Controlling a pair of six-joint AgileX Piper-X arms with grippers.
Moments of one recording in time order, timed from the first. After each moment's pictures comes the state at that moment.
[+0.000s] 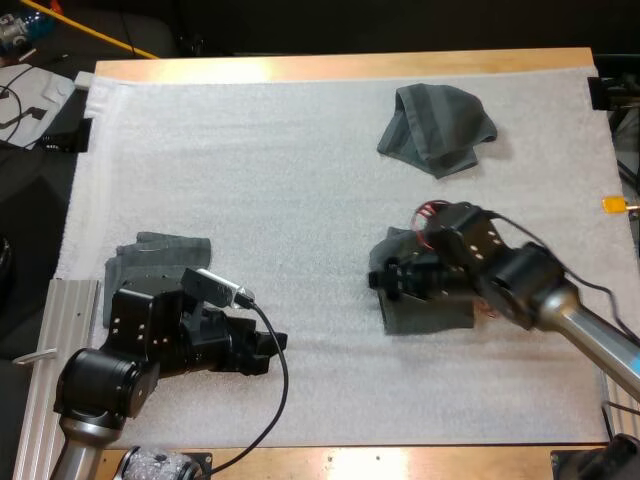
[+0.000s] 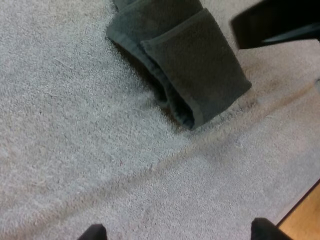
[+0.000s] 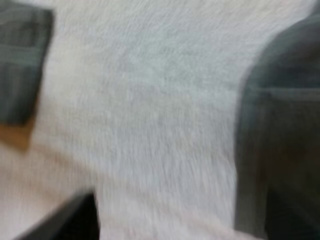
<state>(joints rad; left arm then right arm) -0.26 0.71 -0.72 1.05 0.59 -1.85 0.69 1.33 -0.98 0.69 -0.25 -1.24</state>
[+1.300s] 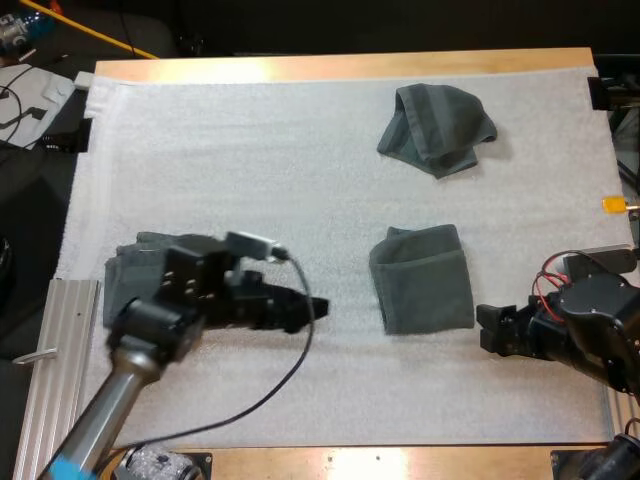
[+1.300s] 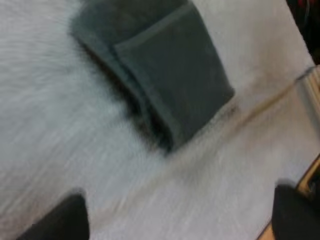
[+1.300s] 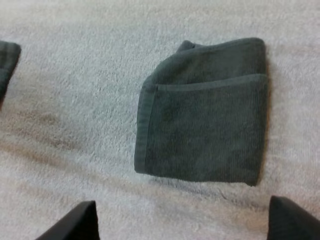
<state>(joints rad) -0.34 0.97 -0.72 0.75 0.64 -2.01 0.69 0.75 -0.98 1.16 0.05 -1.35</state>
